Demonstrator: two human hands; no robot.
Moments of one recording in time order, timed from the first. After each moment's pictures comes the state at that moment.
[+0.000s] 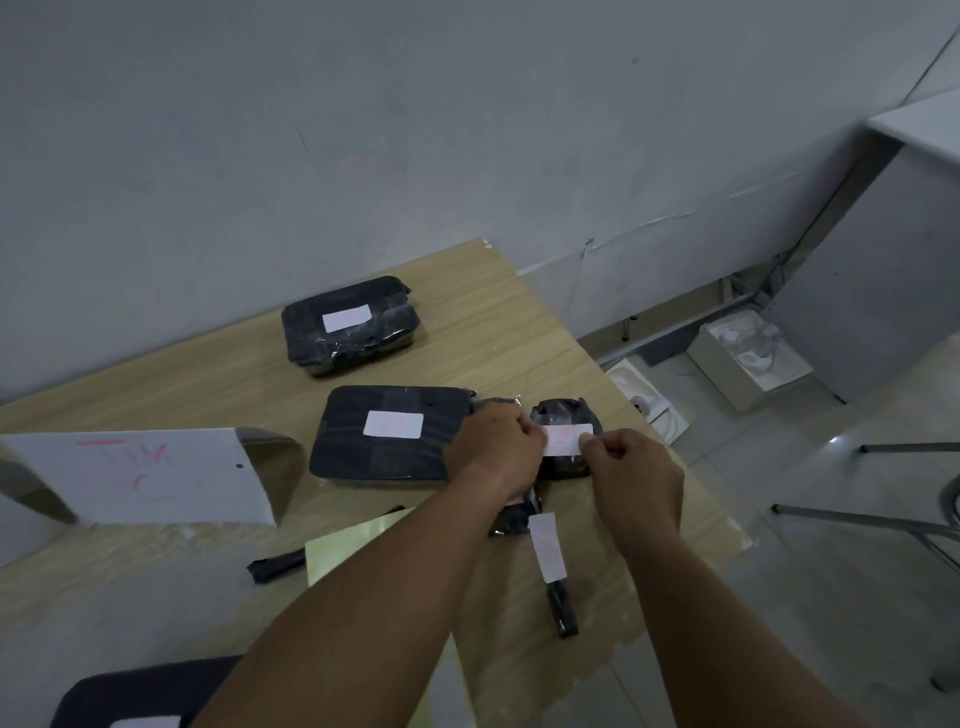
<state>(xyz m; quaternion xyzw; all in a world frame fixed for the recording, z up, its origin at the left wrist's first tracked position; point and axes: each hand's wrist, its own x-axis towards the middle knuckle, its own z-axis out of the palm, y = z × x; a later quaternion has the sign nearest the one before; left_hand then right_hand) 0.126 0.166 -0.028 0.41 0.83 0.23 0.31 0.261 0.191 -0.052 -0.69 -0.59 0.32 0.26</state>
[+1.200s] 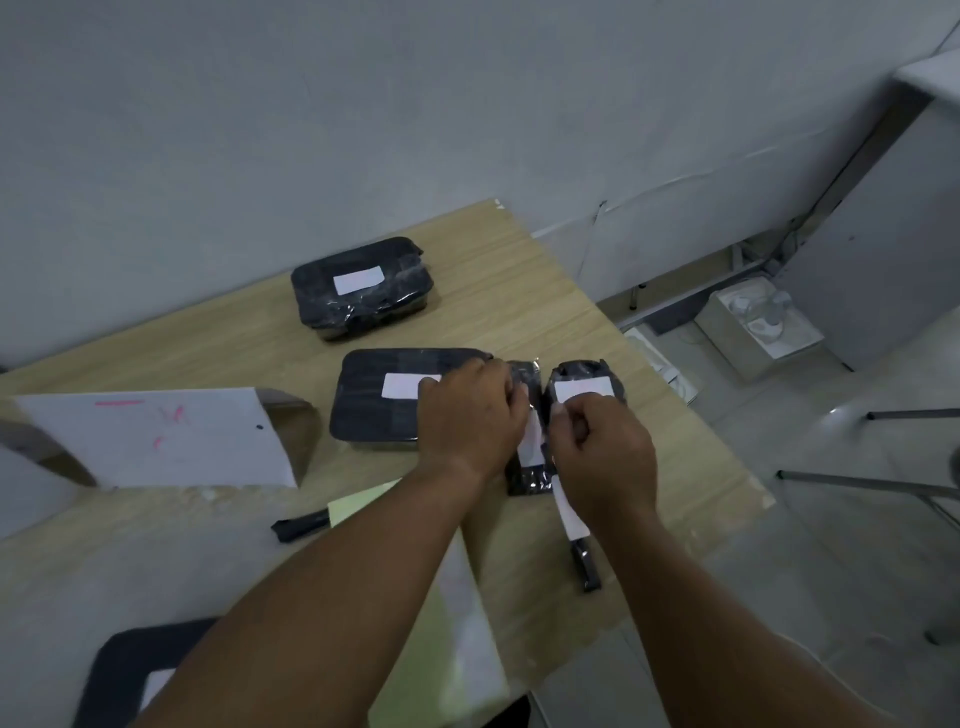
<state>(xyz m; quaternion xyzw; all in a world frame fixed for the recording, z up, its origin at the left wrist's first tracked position) 0.092 0.137 -0.041 0.54 0.81 0.21 0.07 0.231 0.161 -0.063 -0.53 -0.76 0.20 0.32</state>
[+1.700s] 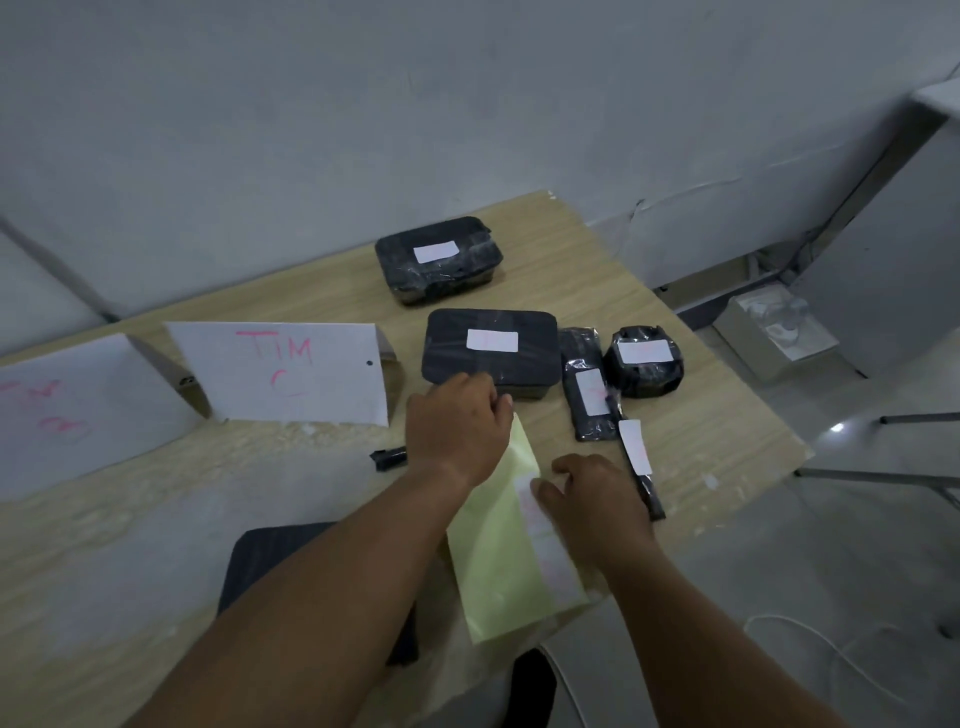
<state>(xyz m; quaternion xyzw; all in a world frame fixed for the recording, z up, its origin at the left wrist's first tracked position) 0.037 0.021 -0.045 0.52 0.83 0.19 0.09 0.204 0.046 -0.088 -0.57 -0.78 0.25 0.03</state>
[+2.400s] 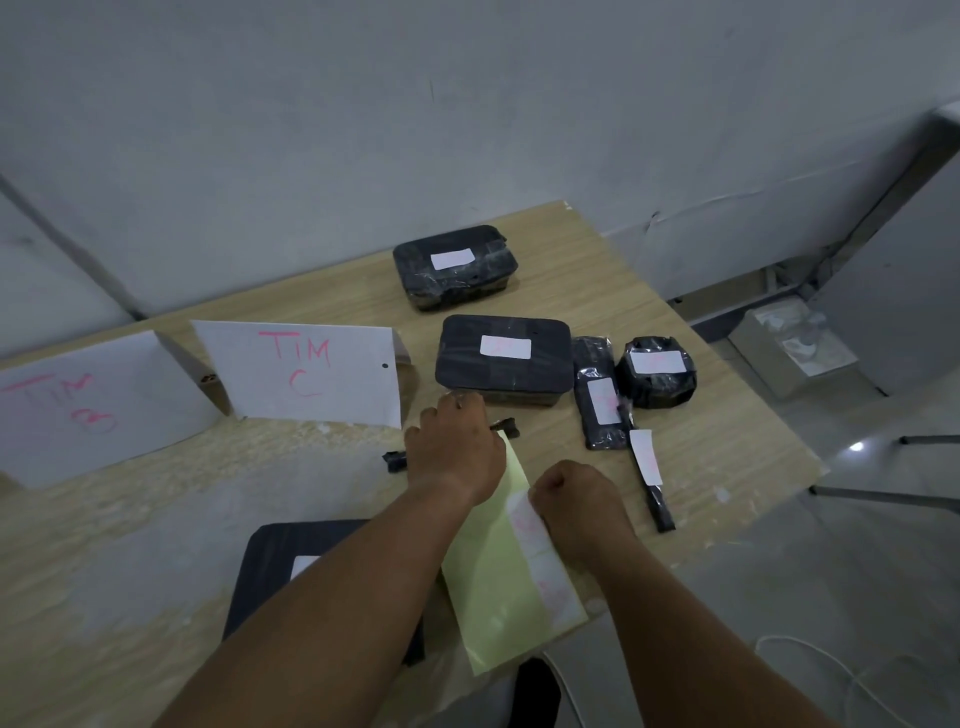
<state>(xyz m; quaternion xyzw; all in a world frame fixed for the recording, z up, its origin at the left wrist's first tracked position) 0.037 0.005 -0.047 0.47 0.86 0.10 0.16 0.183 0.043 -0.081 -0.58 -0.73 0.36 0.01</state>
